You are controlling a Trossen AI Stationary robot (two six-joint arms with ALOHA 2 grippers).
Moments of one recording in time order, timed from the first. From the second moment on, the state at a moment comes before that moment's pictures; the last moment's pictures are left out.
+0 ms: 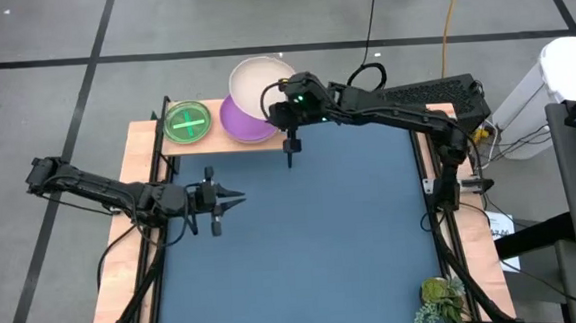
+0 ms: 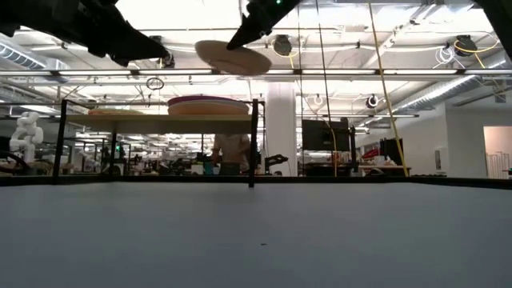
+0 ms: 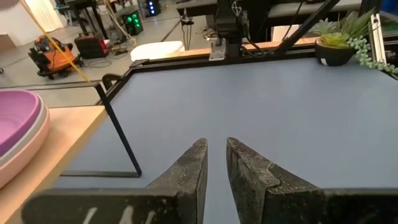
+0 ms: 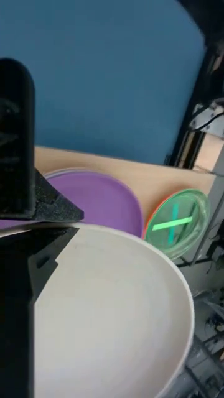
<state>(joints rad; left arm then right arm) -0.24 0.81 0.40 0.15 -0.37 0.06 -0.31 1.85 1.90 -0.62 0.00 -0.53</state>
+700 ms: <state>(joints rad) -0.24 0.81 0.40 0.15 -0.36 0.04 -0.35 1.98 1.89 -0.43 -0.11 -0.48</state>
